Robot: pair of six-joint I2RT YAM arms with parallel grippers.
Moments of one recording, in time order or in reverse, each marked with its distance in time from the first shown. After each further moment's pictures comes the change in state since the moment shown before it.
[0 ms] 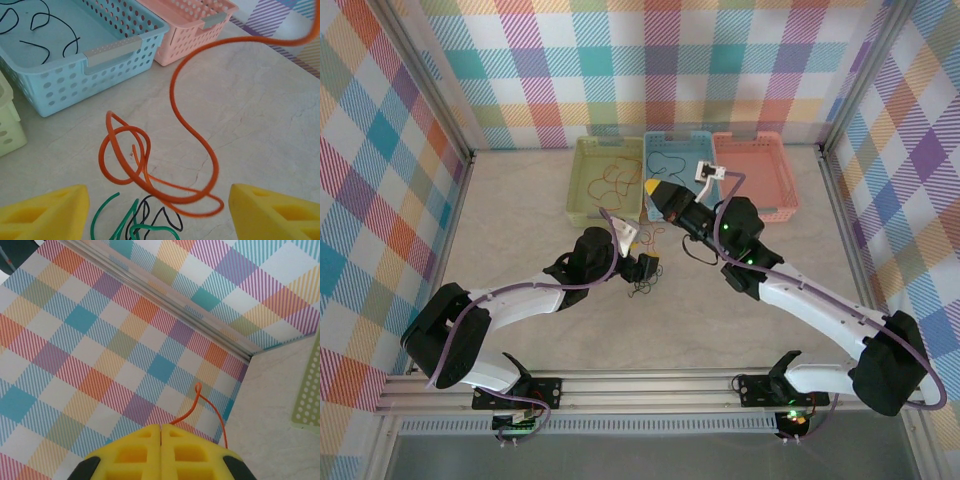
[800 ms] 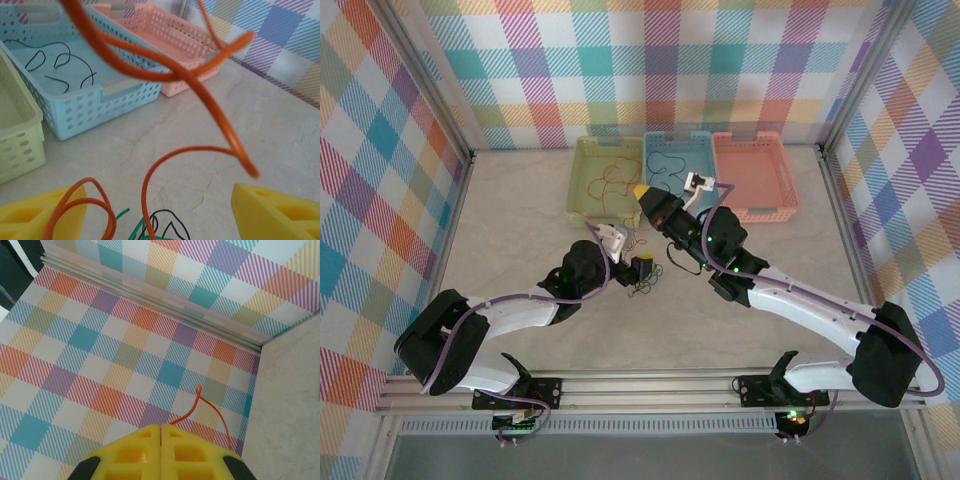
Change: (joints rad) left arm 0.000 -0.046 -0.159 0.291 -0.051 -0.003; right arm 0.118 0.038 0.001 0.027 0.185 0.130
